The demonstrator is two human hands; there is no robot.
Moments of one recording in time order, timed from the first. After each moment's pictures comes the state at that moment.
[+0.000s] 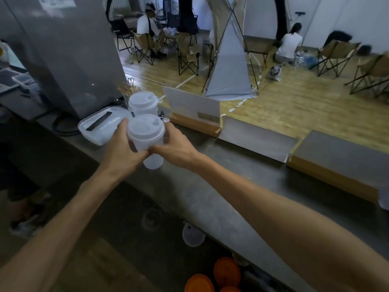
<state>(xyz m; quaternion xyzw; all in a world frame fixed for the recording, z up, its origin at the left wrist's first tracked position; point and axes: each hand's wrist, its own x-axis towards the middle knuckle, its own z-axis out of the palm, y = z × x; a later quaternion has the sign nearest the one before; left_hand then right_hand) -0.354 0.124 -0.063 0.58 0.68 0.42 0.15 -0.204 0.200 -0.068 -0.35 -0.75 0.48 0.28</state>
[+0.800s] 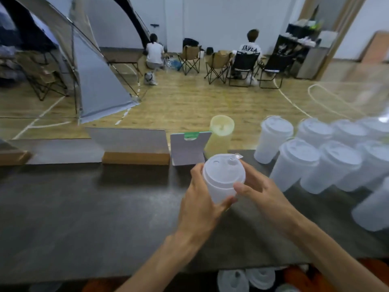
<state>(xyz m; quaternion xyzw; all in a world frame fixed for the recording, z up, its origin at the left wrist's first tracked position) 0.225 0.022 -0.098 0.74 0.40 0.41 0.37 0.384 -0.037 -0.061 -0.54 -0.52 0.43 0.51</state>
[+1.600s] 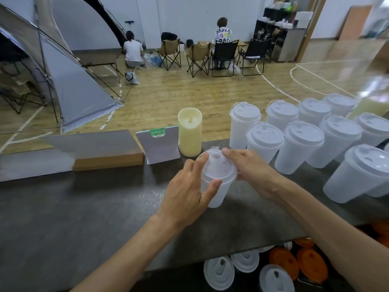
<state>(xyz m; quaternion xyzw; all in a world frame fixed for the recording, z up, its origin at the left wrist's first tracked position) 0.258 0.025 -0.098 0.87 0.31 0.30 0.21 0.432 -0.028 -0.043 -0.66 -0.40 0.43 0.46</state>
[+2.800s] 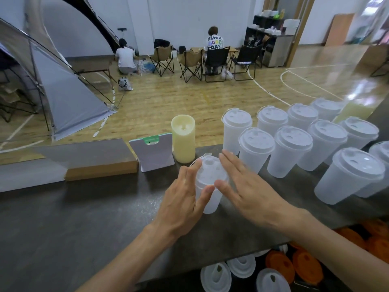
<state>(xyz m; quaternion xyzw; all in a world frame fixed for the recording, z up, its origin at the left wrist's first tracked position) 0.258 0.029 -0.108 0.86 0.29 0.32 0.26 0.424 -0.069 -0.051 -0.74 -0.62 0.17 0.19</state>
